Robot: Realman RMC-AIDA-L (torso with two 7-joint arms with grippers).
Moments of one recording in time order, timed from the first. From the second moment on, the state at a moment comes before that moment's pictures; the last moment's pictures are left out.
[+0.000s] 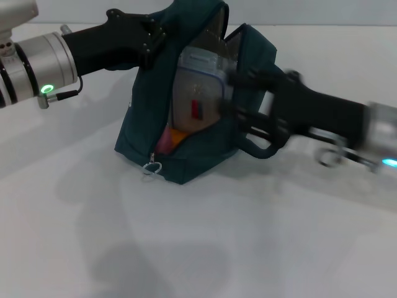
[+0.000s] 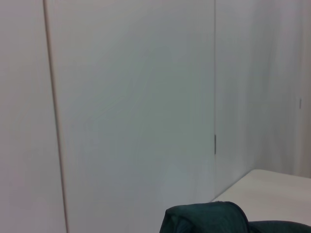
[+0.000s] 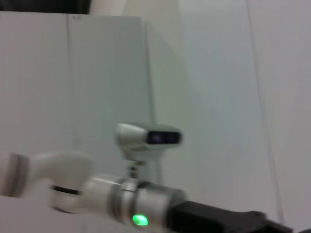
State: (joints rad) left arm -0.51 -2.09 1.04 0.82 1.54 1.17 -1.31; right arm 0.58 1.95 -1.94 -0.45 -0.49 -1.40 0.87
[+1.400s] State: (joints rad) left arm -0.51 -2.09 1.04 0.79 1.54 1.17 -1.27; right arm 0.51 1.98 -1.69 -0.46 -0.98 -1.29 1.09
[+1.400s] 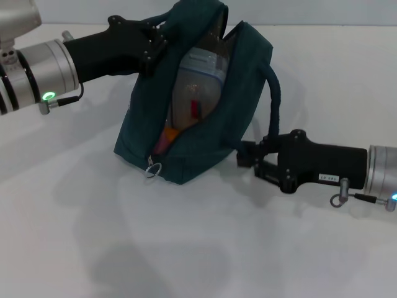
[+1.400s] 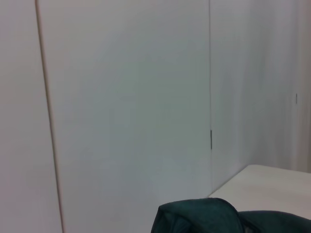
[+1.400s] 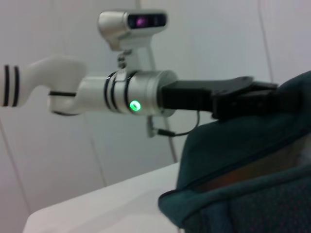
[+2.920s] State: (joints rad) left arm -0.26 -2.08 1.04 0.70 1.29 1.44 -1.14; right arm 0.61 1.93 -1.45 -0.47 -1.11 -1.44 1.23
